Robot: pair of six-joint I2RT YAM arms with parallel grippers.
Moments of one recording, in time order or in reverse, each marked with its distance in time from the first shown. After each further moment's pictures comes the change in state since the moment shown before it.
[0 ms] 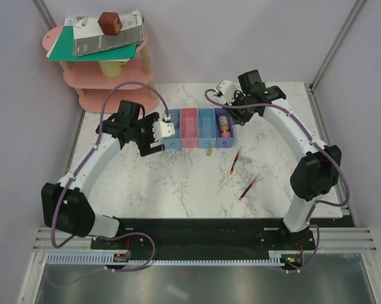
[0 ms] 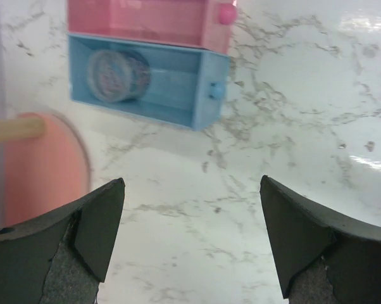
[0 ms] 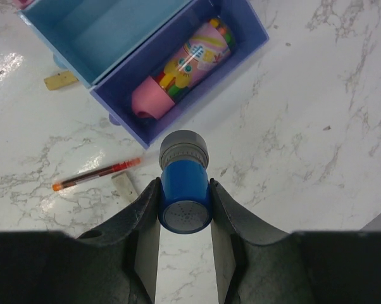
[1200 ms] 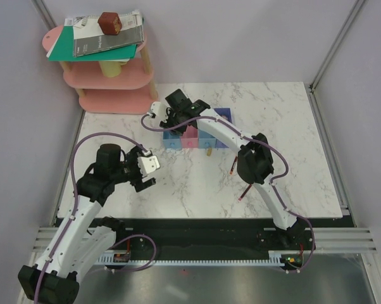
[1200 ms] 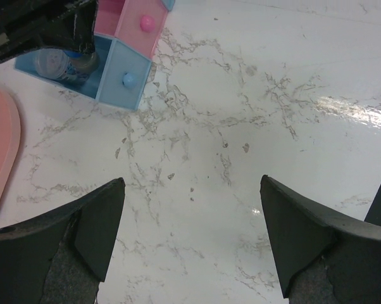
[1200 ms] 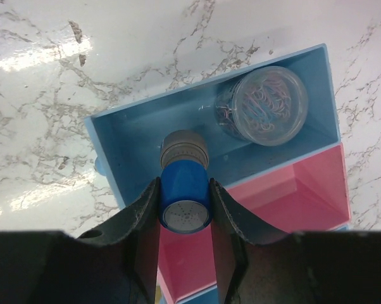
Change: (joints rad) left arm 0.006 -0.745 -0.642 0.119 0.109 -0.287; right arm 0.417 0.637 0.579 0.114 0.014 0.011
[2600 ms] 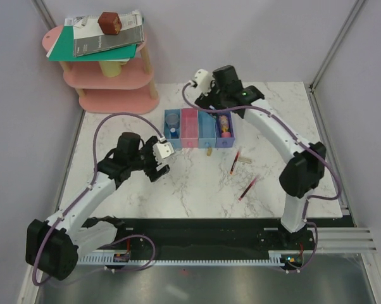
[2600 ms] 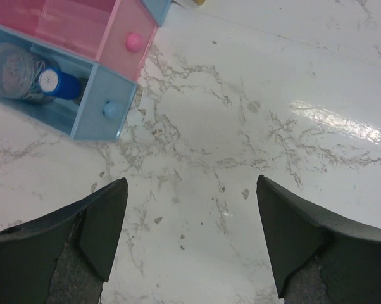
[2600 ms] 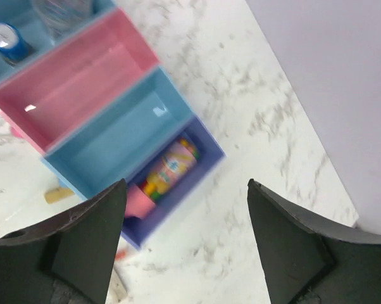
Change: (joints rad) left arm -0.096 0.280 0.025 0.222 -0.042 -0.172; right arm -0.185 -0.455 -0.357 0.109 0.156 0.030
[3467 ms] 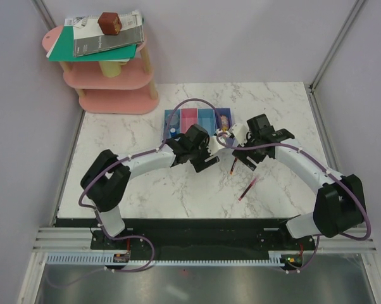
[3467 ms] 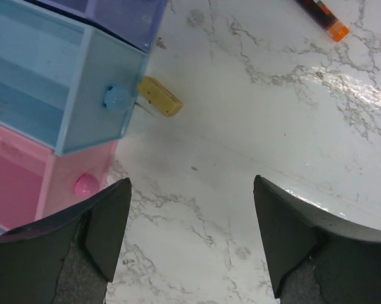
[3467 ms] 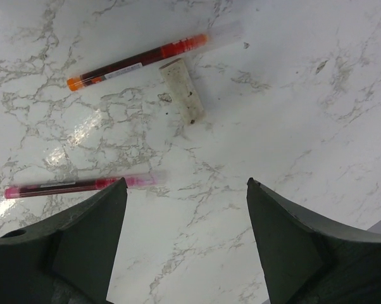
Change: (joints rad) left arm -0.425 0.713 0.438 0.161 -0.413 -0.241; right arm -0.194 -0.514 -0.877 -0.048 -0.054 0.006
